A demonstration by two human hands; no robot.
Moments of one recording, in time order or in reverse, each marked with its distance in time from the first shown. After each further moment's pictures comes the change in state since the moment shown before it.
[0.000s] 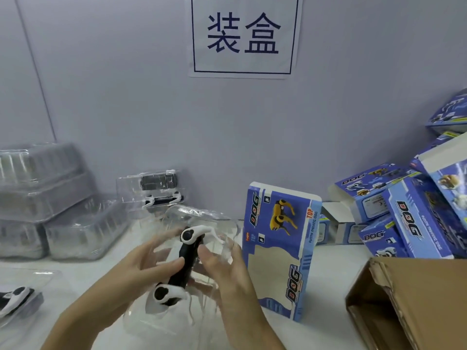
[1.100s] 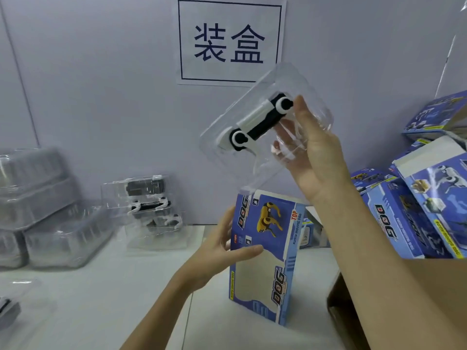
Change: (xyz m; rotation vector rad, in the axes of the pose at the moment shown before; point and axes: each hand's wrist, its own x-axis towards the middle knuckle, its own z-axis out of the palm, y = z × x) left_hand 0.106 0.008 0.113 0.054 -0.124 0.257; right_hand 0.049 -0.224 -0.040 0.067 0.197 -0.429
